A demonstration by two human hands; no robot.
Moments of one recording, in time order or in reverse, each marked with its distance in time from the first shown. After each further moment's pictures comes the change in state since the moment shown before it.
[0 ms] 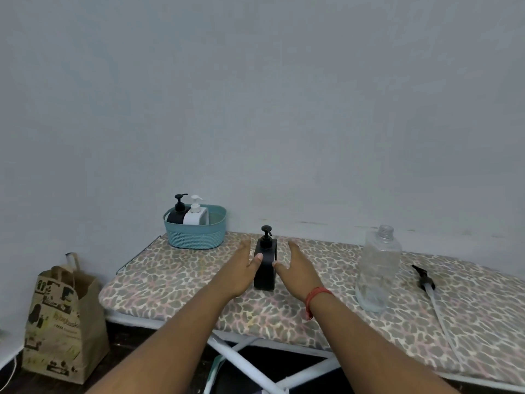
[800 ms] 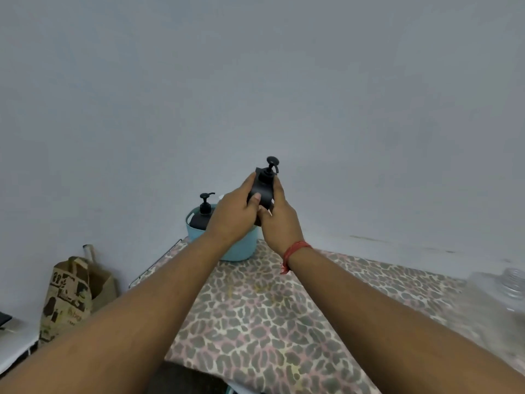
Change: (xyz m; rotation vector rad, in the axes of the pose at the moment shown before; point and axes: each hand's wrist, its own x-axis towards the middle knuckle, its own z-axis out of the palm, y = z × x) left_hand 0.112 -0.035 -0.131 -0.057 0.467 0.225; right_hand 0.143 -0.134 0.073 0.314 0.104 -0.319
